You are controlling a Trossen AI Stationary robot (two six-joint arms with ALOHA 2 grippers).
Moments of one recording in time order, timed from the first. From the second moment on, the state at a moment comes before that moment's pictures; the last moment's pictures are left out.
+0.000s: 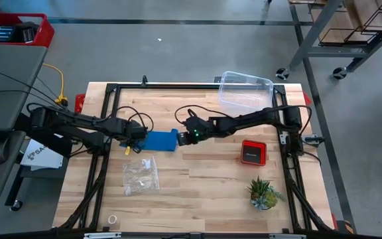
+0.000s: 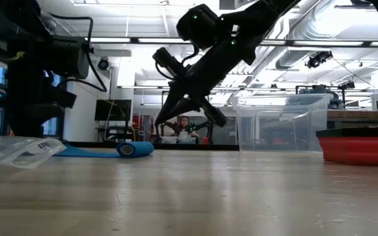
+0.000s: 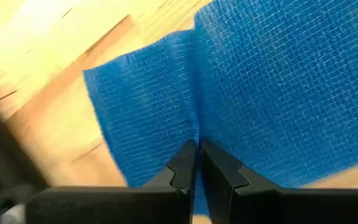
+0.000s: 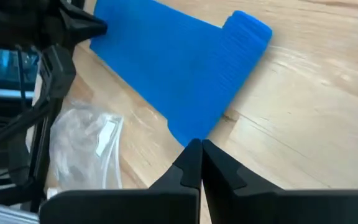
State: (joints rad) left arm 0.10 1.20 0.50 -0.89 -0.24 -0.84; right arm -0.07 1.99 1.29 -0.06 -0.06 1.10
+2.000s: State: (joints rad) left arm 0.05 1.65 0.83 -0.42 -0.12 -1.04; right arm -0.05 1.51 1.11 -0.89 0.18 1.03
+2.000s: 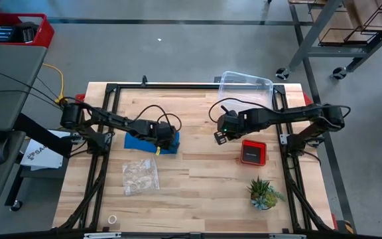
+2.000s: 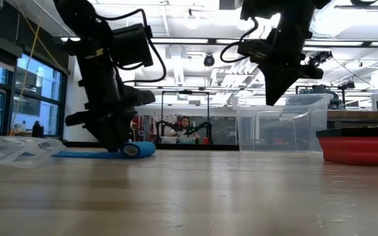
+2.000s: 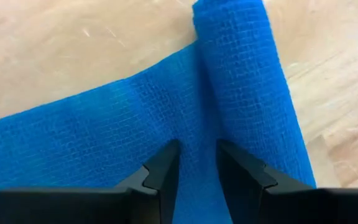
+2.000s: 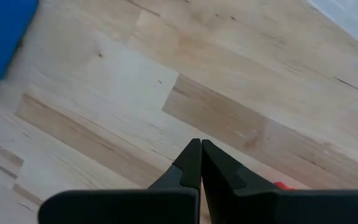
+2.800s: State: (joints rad) left arm 0.06 1.69 0.83 -0.29 -0.15 -1.12; right arm -0.05 1.51 1.11 -0.97 0.14 1.00
